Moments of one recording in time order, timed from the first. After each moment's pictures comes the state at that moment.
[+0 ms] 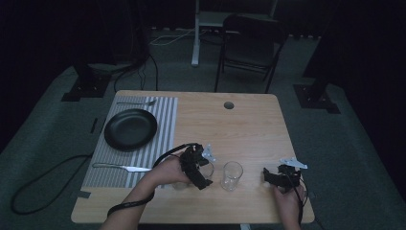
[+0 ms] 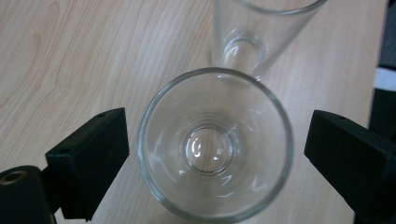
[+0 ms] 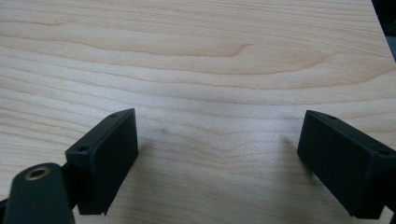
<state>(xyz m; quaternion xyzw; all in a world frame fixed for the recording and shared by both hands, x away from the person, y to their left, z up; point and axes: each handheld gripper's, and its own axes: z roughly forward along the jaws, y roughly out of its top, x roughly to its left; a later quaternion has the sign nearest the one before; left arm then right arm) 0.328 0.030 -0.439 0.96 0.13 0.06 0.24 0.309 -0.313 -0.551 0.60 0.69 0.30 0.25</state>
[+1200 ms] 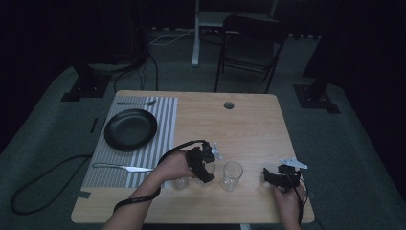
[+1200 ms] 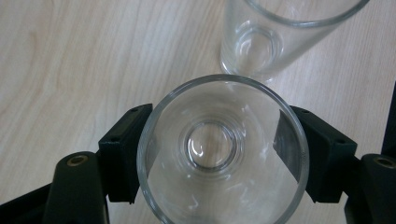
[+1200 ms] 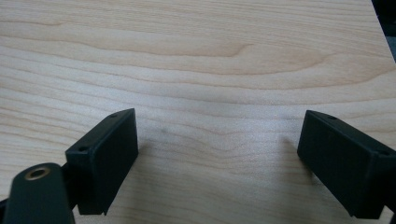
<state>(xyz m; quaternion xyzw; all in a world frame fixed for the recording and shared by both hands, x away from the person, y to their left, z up) 0.340 0.013 -0.436 0.97 0.12 0.06 0.21 0.309 -0.313 -0.551 0.60 0.69 0.30 0.25</state>
